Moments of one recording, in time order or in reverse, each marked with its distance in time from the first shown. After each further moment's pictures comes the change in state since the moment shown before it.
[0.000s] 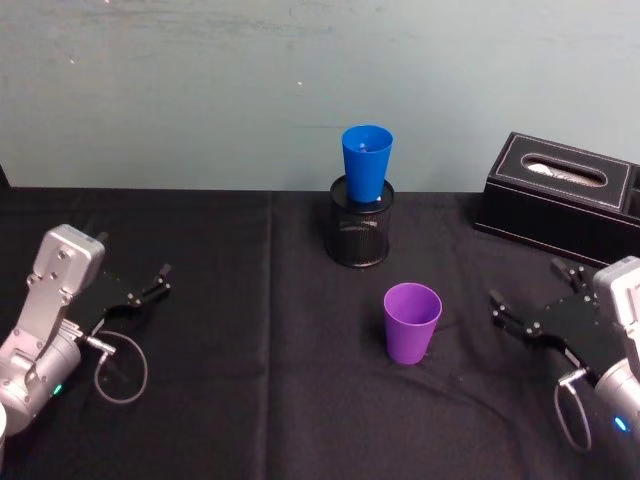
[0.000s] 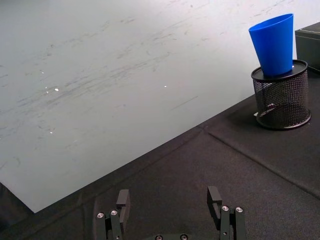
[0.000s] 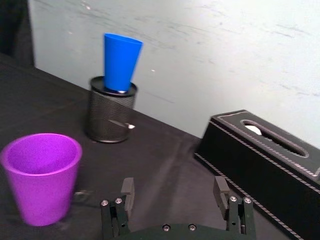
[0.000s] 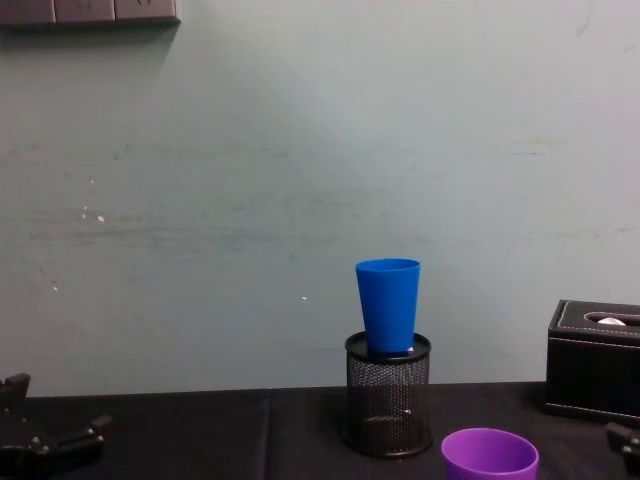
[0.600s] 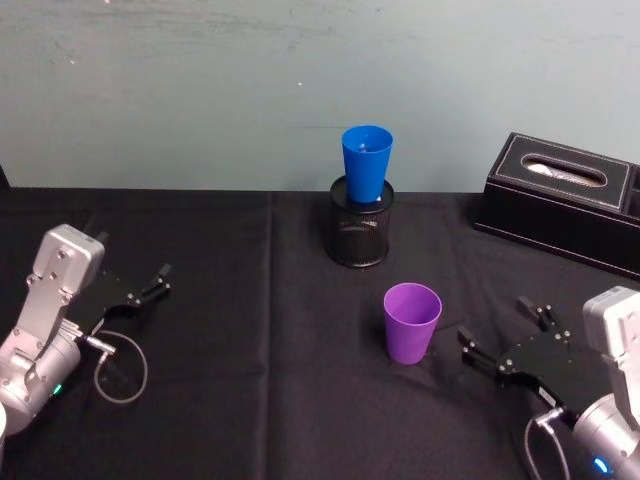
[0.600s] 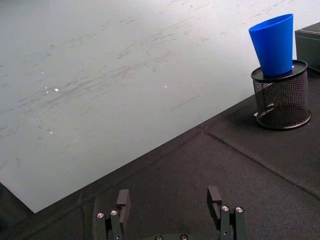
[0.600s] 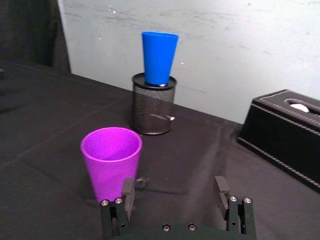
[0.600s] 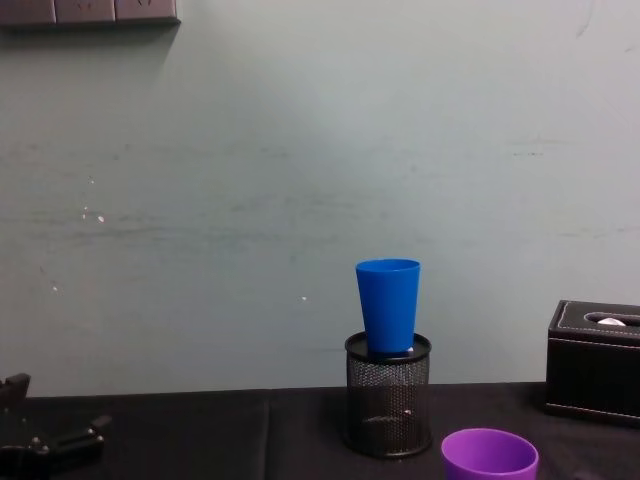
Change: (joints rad) left arm 0.000 0.000 0.000 0.000 0.000 0.000 0.000; right arm -0.120 -0.028 0.034 -0.112 0.077 0.050 0.070
